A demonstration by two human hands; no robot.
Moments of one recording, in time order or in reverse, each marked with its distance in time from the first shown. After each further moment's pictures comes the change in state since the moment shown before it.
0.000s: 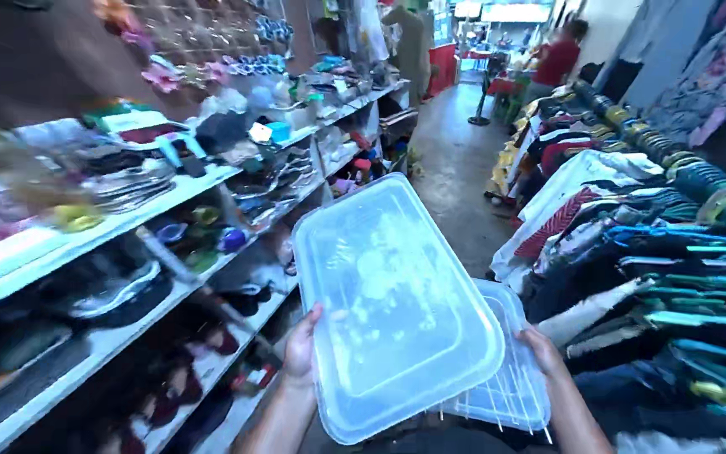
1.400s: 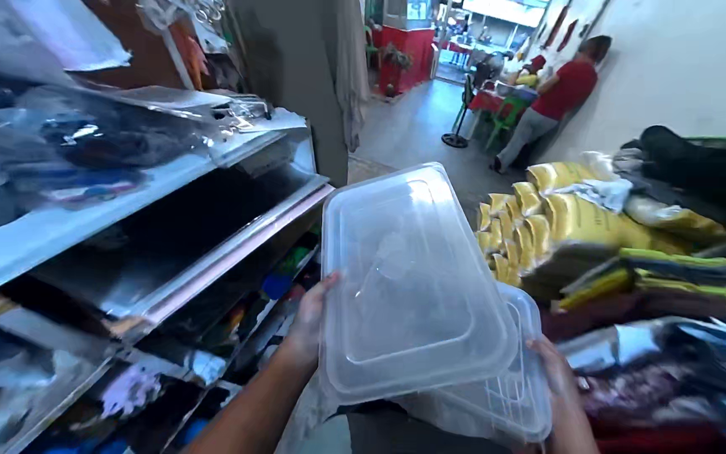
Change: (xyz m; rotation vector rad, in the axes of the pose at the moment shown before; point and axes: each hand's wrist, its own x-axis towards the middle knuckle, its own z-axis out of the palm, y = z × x) left_hand 1.364 -0.383 0.329 0.110 0.060 -0.252; right_hand 1.286 -0.424 0.130 -0.048 0.272 -0.106
